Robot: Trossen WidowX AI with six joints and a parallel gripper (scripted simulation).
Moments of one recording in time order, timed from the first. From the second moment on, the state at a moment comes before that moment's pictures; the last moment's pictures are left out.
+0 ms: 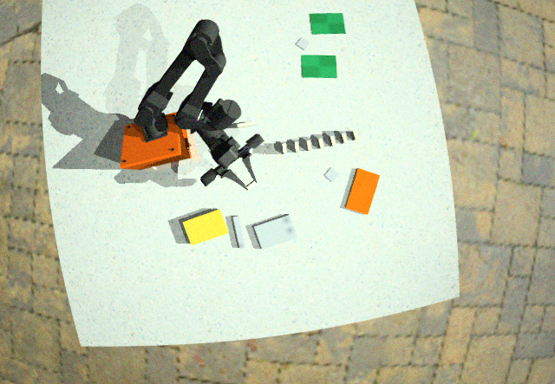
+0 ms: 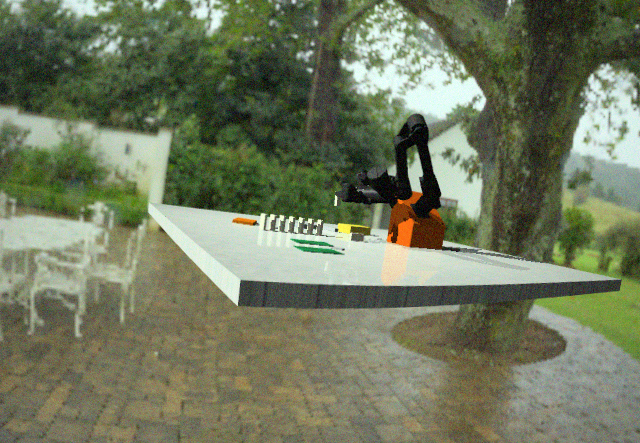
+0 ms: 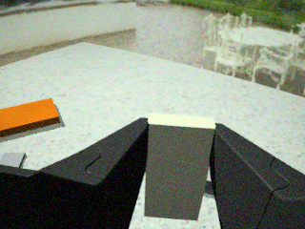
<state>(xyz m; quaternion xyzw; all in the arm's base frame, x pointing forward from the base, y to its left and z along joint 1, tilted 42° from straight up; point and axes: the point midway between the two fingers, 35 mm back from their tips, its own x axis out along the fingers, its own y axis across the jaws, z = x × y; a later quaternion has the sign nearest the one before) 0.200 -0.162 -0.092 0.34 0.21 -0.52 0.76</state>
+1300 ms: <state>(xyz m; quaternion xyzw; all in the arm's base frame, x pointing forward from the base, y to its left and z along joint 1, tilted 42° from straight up) 0.205 -0.102 -0.168 0.34 0.21 -0.52 0.76</state>
